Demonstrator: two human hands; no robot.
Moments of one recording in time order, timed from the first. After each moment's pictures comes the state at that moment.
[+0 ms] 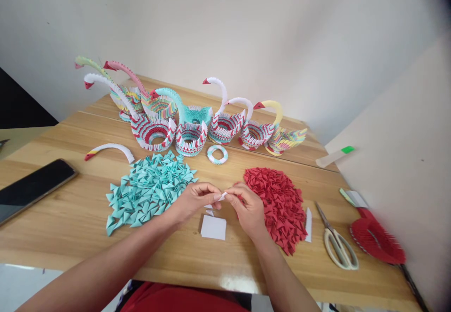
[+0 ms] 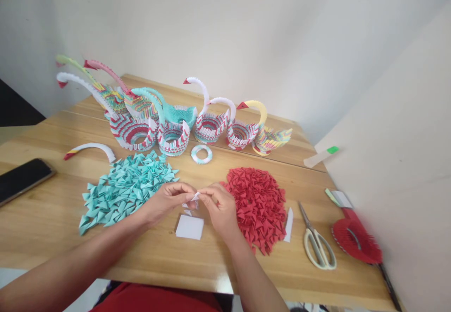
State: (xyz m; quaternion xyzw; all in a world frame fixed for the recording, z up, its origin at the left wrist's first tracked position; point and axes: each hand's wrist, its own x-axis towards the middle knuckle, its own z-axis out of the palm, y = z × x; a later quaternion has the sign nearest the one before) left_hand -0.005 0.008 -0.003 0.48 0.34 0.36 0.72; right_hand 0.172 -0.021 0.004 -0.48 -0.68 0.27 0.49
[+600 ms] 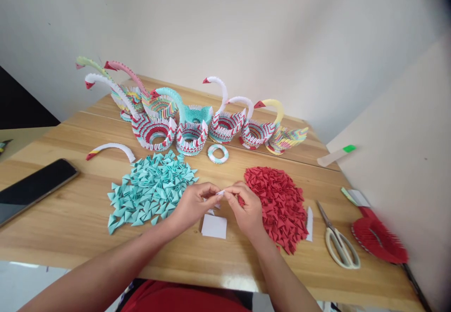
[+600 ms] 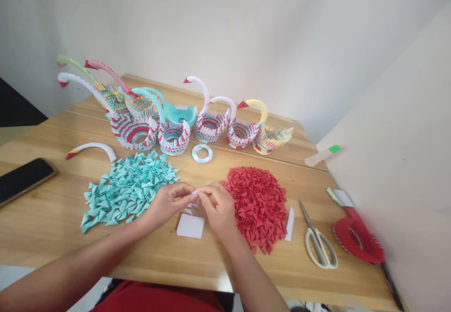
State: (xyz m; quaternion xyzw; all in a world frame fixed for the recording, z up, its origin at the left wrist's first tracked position) left_hand -0.001 0.000 -0.002 0.61 0.38 0.38 0.58; right_hand 0.166 -0.024 0.004 -0.50 -0.69 0.22 0.47
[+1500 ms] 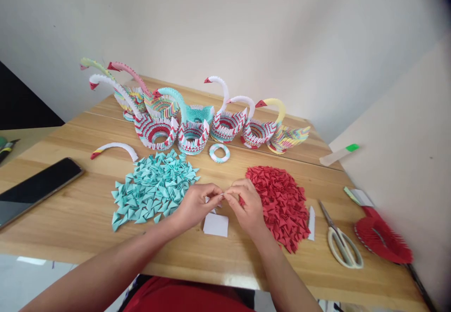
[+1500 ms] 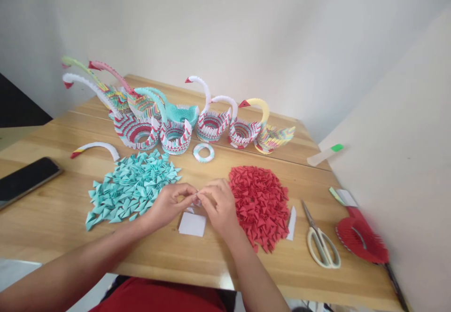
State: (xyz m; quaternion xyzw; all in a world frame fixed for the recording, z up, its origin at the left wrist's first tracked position) left_hand -0.003 -0.001 -0.002 0.69 0.39 0.37 0.49; right_hand 0.170 -0.022 0.004 -0.47 -0.75 0.16 0.45
